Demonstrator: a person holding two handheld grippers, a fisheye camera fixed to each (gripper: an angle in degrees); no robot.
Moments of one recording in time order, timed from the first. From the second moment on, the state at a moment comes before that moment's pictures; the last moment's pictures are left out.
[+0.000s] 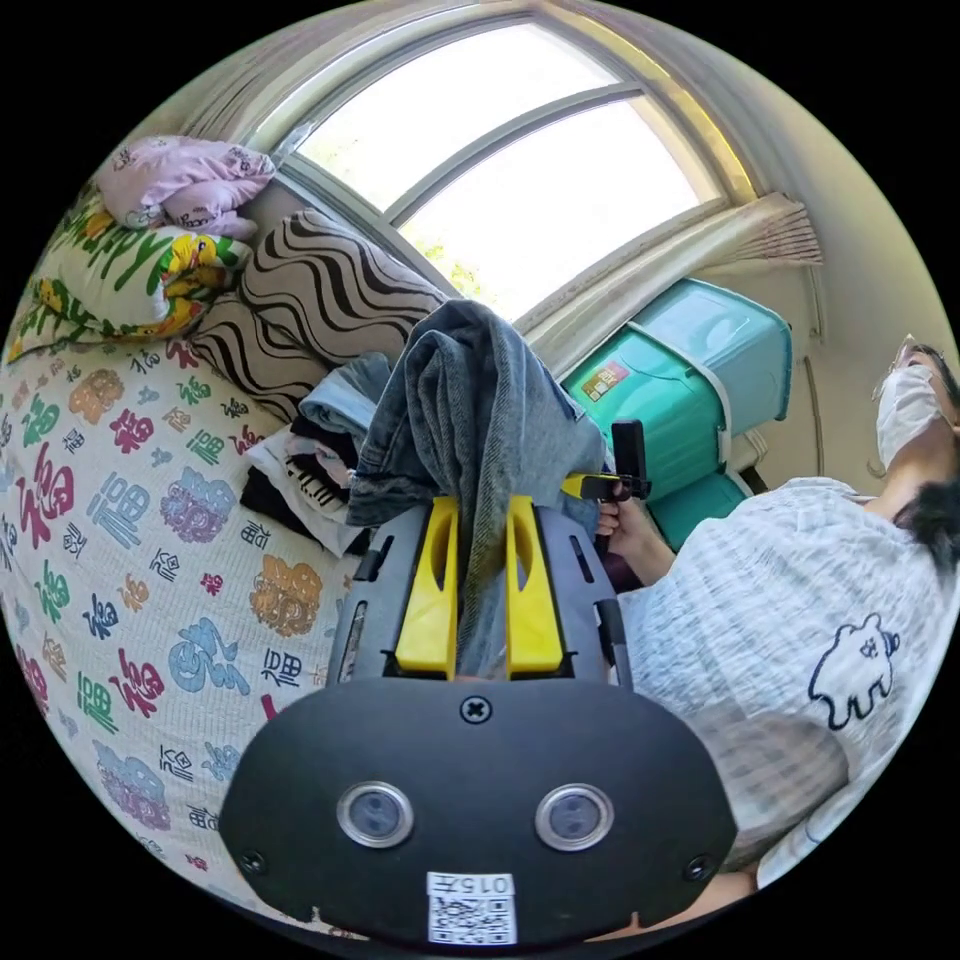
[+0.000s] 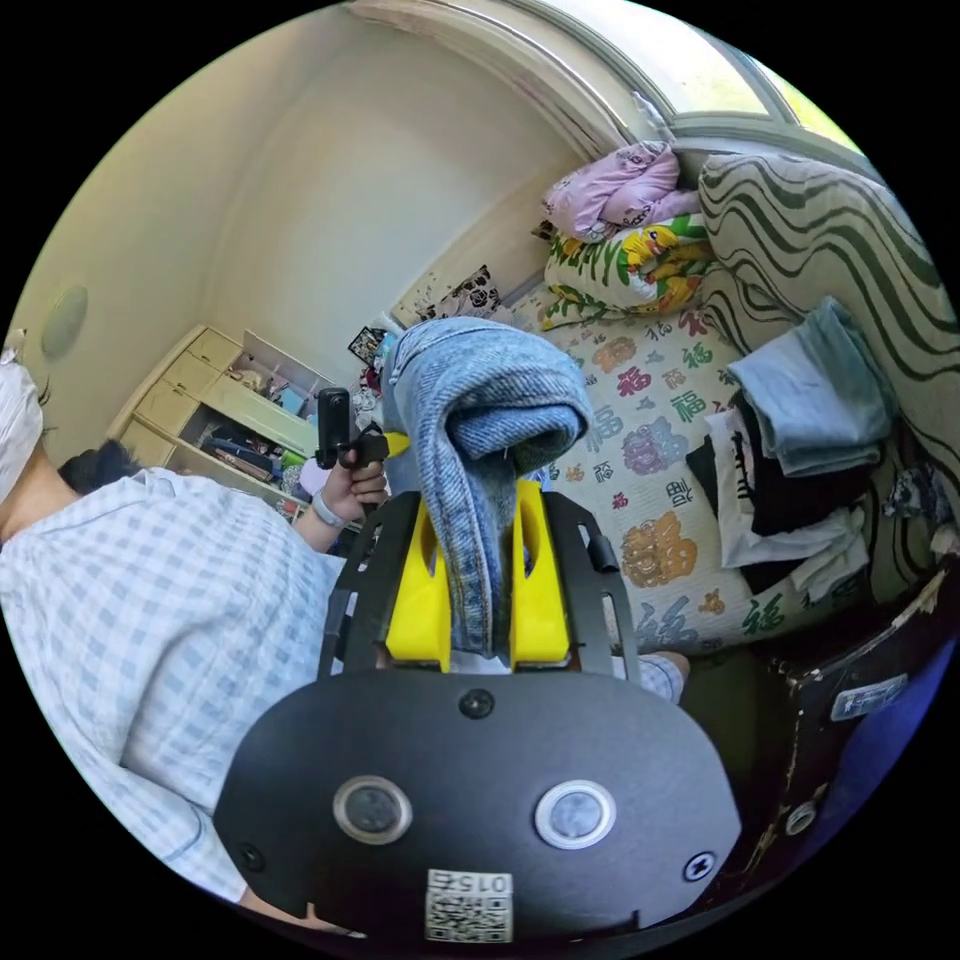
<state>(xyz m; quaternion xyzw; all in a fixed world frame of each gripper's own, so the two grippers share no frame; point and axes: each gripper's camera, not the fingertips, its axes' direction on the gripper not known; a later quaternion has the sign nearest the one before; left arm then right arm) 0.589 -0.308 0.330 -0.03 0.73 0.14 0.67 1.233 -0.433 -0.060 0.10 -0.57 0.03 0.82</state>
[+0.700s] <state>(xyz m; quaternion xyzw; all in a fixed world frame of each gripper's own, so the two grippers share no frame) 0.702 -0.368 0.440 0.02 0.75 0.01 0.66 1.372 -0.627 -0.070 0.10 -0.52 -0.13 0.84</state>
